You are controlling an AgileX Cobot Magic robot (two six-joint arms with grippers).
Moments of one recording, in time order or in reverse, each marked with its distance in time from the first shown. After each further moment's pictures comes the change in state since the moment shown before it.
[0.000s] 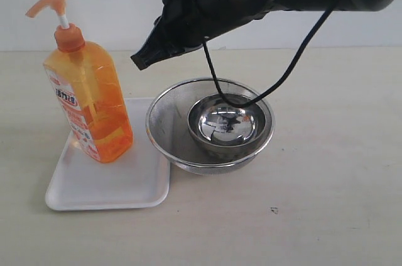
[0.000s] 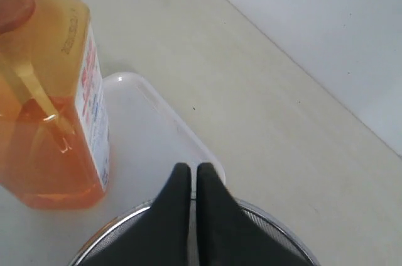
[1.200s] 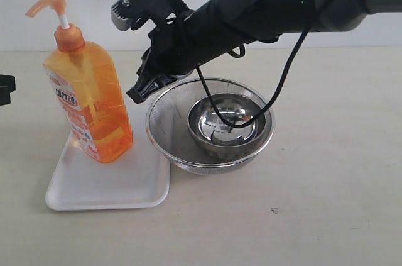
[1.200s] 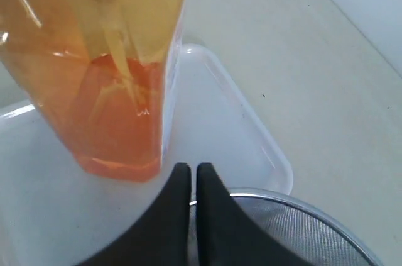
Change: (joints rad) left arm 0.654 0.641 -0.073 0.124 -1.037 -0.153; right arm -0.008 0.079 0.000 0.450 0.080 -0.536
